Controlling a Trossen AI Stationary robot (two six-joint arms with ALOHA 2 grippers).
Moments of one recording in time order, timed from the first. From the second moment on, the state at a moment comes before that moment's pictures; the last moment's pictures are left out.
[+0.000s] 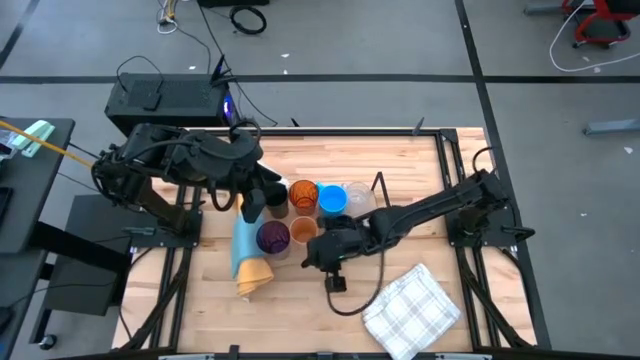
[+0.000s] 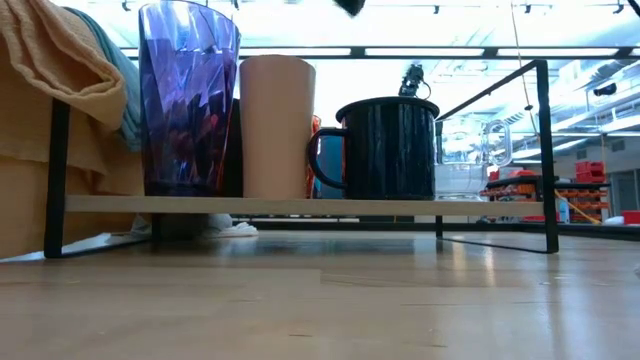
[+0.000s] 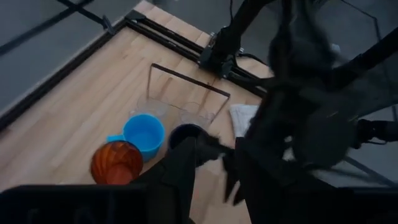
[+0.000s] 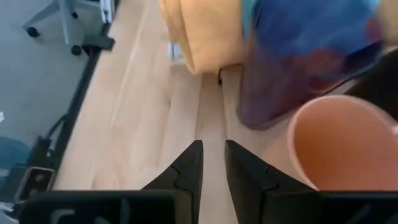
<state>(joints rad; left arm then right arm) -0.22 1.59 2.33 -1.36 -0.32 -0.61 0.33 1.86 1.67 -0.64 0.12 0.18</state>
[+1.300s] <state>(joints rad) -0.01 1.51 1.33 0.50 0.26 -0.31 0.55 1.25 1.71 -1.01 0.63 0.51</state>
